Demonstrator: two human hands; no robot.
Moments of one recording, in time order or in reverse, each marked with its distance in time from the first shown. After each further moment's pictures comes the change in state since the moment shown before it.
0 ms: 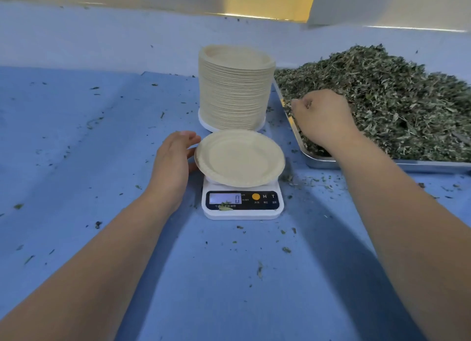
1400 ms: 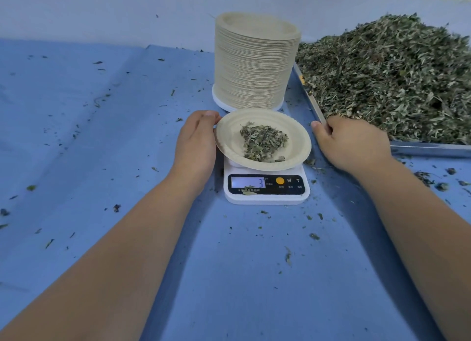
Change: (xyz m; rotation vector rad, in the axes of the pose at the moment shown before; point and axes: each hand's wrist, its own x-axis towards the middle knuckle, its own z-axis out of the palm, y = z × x) left_hand -0.004 0.005 0.006 0.183 0.008 0.037; right_hand -0.055 0.034 0.037 -0.430 -0.149 0.078
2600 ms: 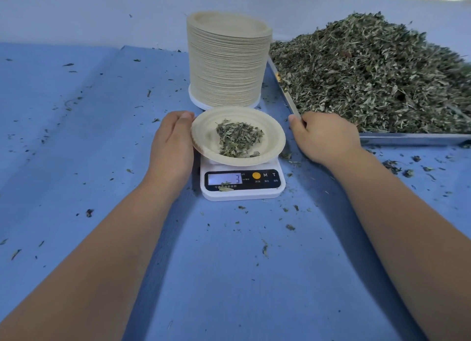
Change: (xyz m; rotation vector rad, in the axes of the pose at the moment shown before) left_hand -0.008 -0.003 -0.002 0.078 -0.014 0.041; right_hand 0.002 0.006 0.006 0.033 0.065 -0.041
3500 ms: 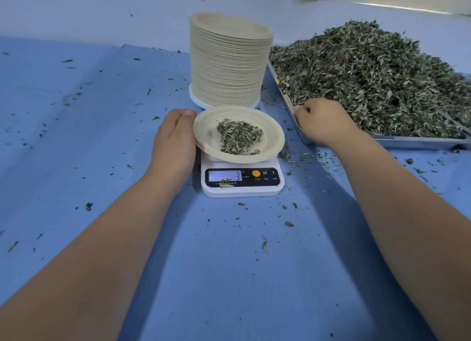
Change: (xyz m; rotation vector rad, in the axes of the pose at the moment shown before) left_hand 0.002 -0.002 0.000 -0.011 -0.010 -0.008; right_hand 0.035 0.005 -0.013 0.208 -0.152 0.095
